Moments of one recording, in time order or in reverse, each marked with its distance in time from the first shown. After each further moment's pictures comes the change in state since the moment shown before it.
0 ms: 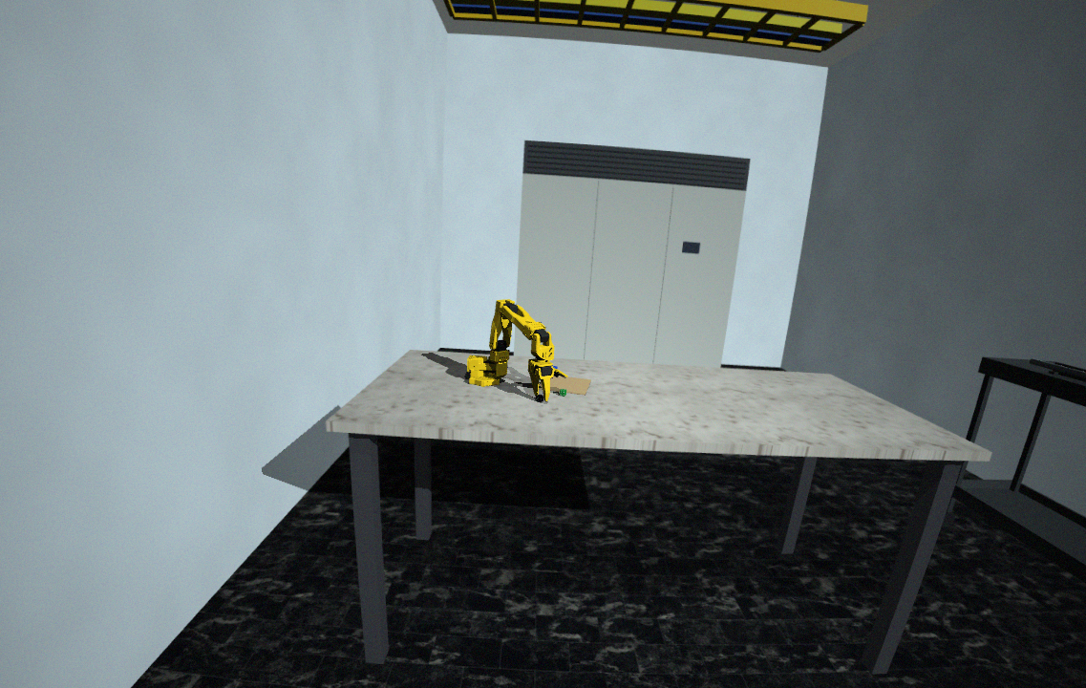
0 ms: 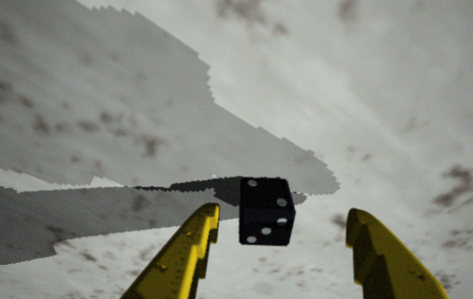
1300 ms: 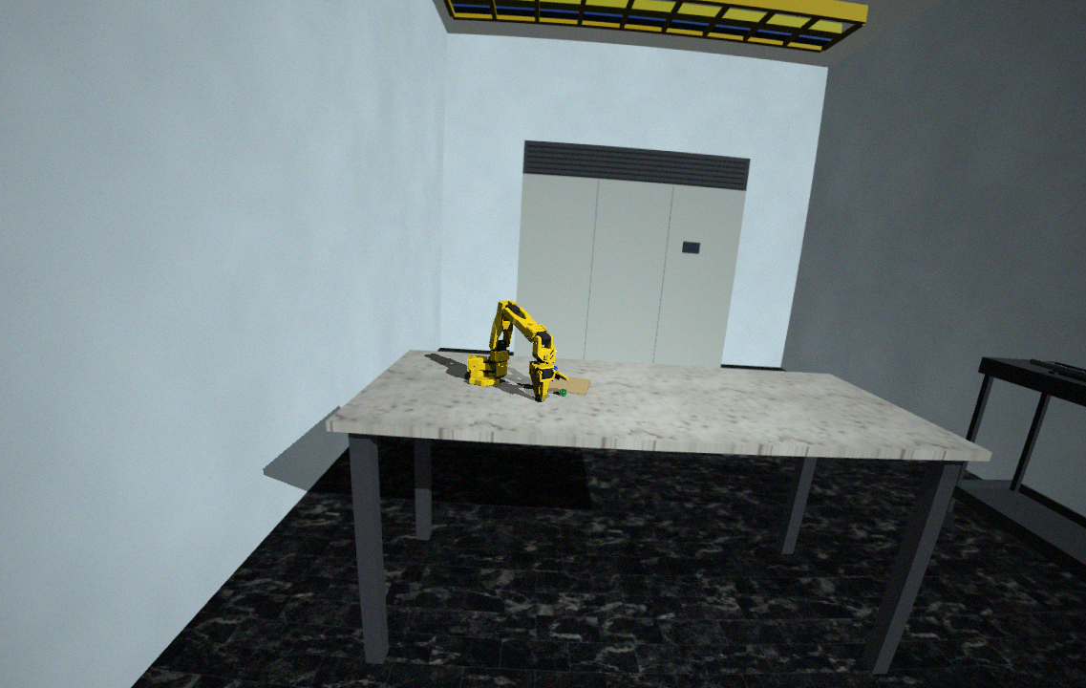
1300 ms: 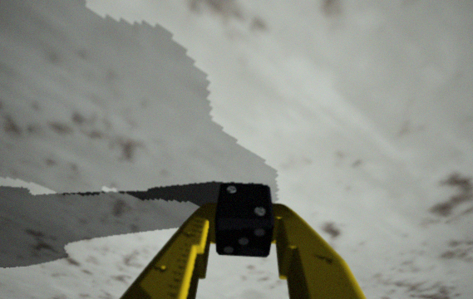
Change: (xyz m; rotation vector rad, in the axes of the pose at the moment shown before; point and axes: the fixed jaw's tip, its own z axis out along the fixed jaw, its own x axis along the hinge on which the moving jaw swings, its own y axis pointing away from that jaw) arm 0.001 -0.006 0.004 -0.018 0.004 0.000
